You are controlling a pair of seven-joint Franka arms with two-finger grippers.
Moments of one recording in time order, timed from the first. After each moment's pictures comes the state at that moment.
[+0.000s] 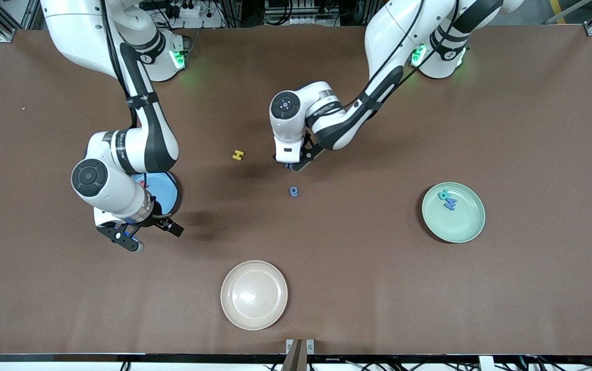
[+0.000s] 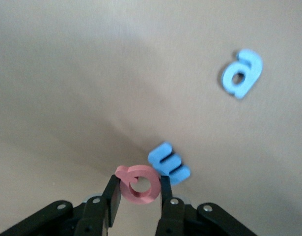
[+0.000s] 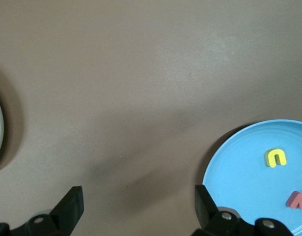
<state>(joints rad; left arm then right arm) -0.56 0.76 -0.43 -1.62 0.28 2.25 -1.80 0.55 0.51 -0.37 -1.75 0.25 2.27 0.58</state>
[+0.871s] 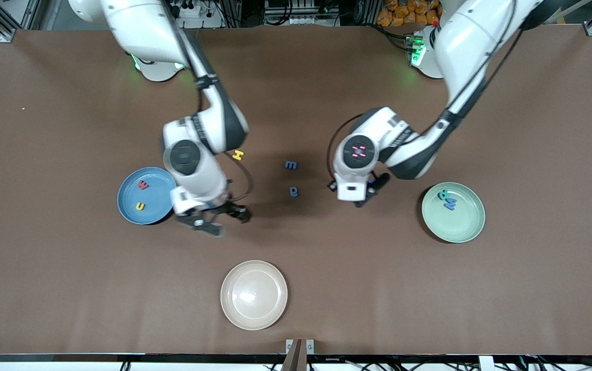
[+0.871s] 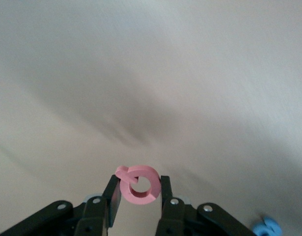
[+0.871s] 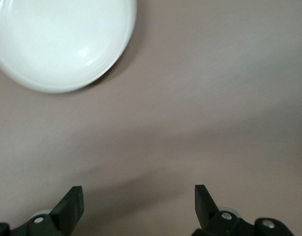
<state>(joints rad) -0.09 0.64 -0.58 -1.71 0.28 2.04 -1.50 0.82 0.65 -0.34 -1.58 0.25 2.27 0.72</state>
